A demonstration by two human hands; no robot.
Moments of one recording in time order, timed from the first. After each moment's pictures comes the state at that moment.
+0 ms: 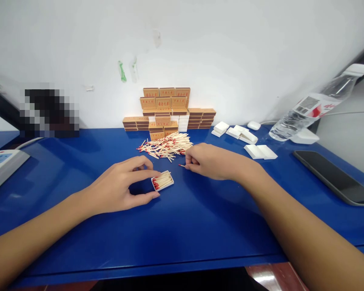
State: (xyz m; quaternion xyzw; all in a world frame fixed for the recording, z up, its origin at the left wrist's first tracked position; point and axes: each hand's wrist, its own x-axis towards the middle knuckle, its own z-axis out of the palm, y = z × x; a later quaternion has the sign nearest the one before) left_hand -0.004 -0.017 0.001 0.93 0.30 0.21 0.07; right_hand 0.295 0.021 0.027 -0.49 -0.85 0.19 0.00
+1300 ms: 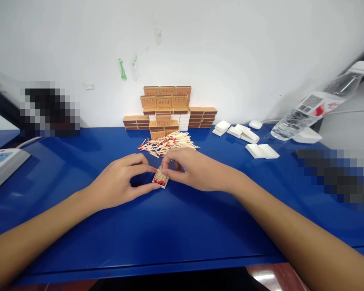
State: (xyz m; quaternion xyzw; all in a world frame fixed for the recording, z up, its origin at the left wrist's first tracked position) left_hand -0.003 -0.011 -0.004 0.91 0.34 0.22 0.08; right_hand 0.251 -0.002 0.032 -0.36 -0.87 0.29 0.15
